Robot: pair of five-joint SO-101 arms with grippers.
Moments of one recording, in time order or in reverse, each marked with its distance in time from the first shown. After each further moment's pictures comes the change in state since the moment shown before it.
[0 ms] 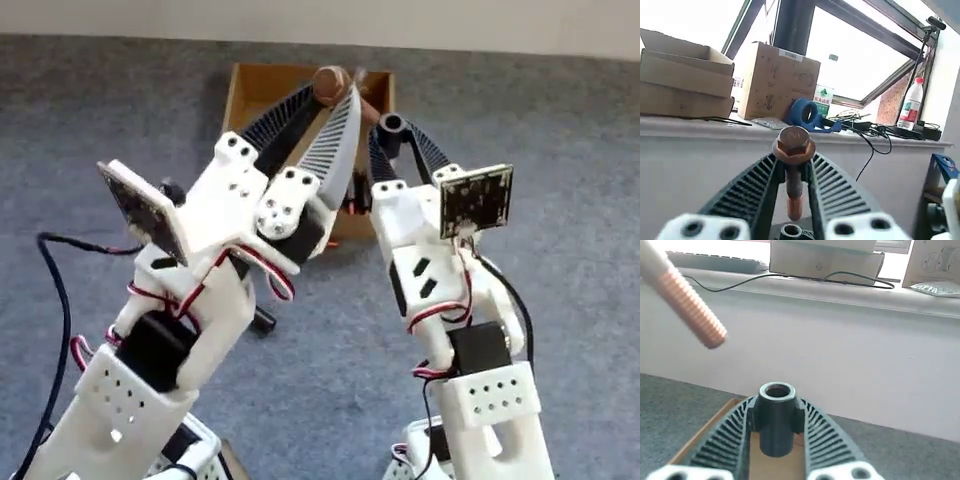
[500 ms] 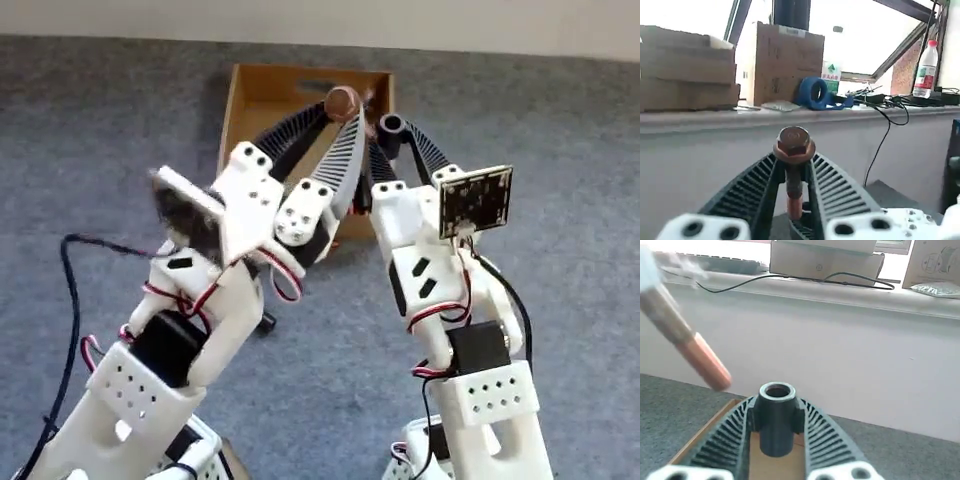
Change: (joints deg) left arm 0.1 -0.4 4.6 -0.1 -8.4; right arm 0.0 0.0 0.0 0.0 0.0
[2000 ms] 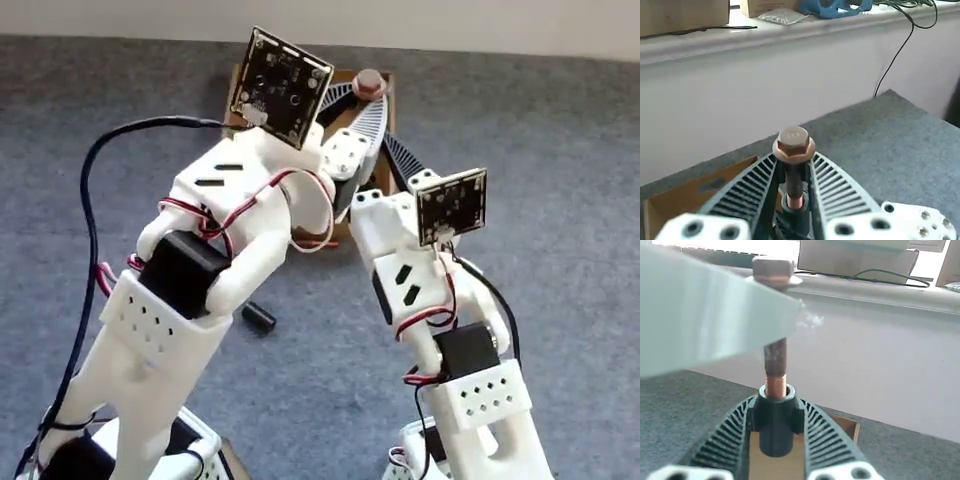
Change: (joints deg) left arm -1.2 24.7 -37.8 38.9 -1.2; right arm -4.7 0.0 0.7 0.0 0.0
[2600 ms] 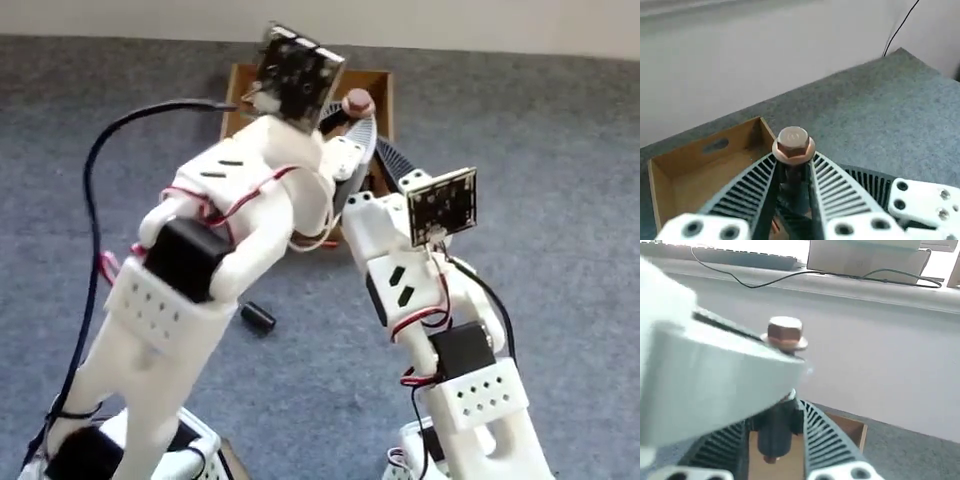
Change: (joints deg) left arm -2.0 5.4 -5.4 11.7 0.1; right arm -0.2 0.0 0.1 0.0 -0.1
